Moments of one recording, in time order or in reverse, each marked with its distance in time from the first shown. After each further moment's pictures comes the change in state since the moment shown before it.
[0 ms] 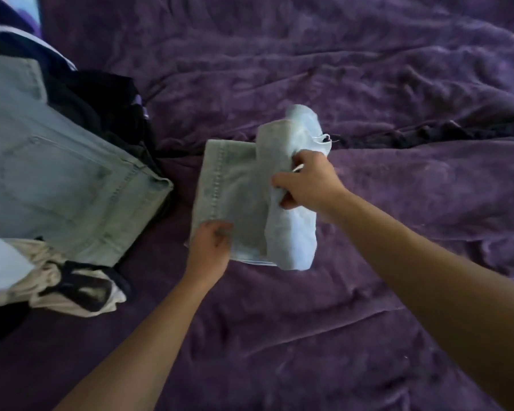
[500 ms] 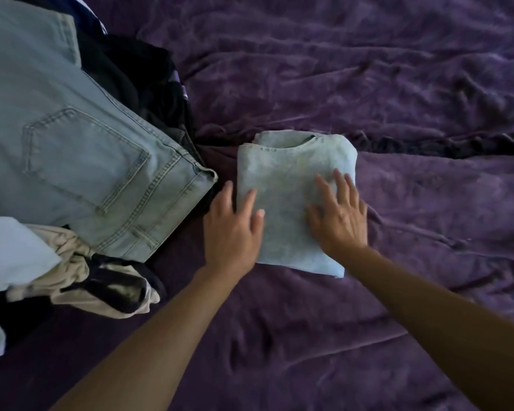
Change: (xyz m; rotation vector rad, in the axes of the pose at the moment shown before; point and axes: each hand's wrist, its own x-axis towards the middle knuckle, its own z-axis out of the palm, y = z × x) left_hand 0.037 -0.032 -0.050 0.423 0.110 0.257; right_hand 0.021 0.086 0.094 -0.862 0.264 -0.273
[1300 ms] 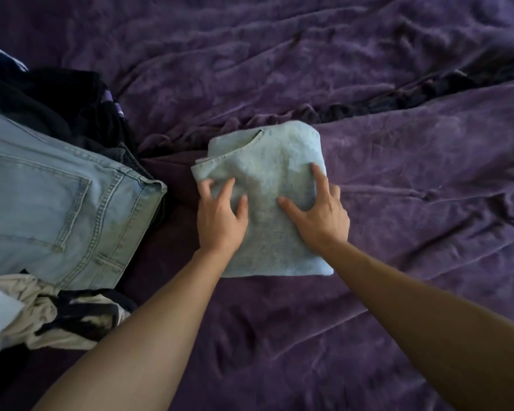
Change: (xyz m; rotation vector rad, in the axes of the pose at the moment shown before) left_hand 0.027 0.039 0.051 -0.098 -0.012 0.071; right_hand -0.028 0.045 0.011 0.377 0.049 0.431
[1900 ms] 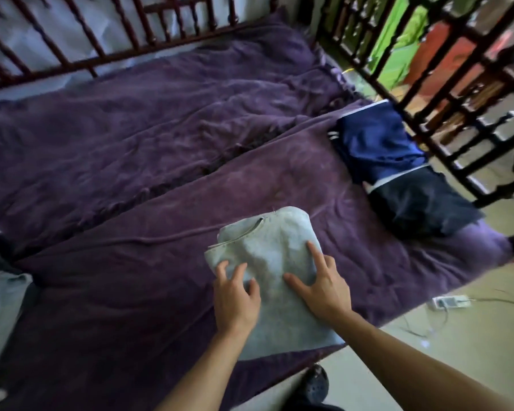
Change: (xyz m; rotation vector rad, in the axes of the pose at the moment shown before) left_hand -0.234 0.343 0.090 -0.066 -0.204 0.112; right_hand -0.148 0.277 -0.305 0.038 0.080 0.176
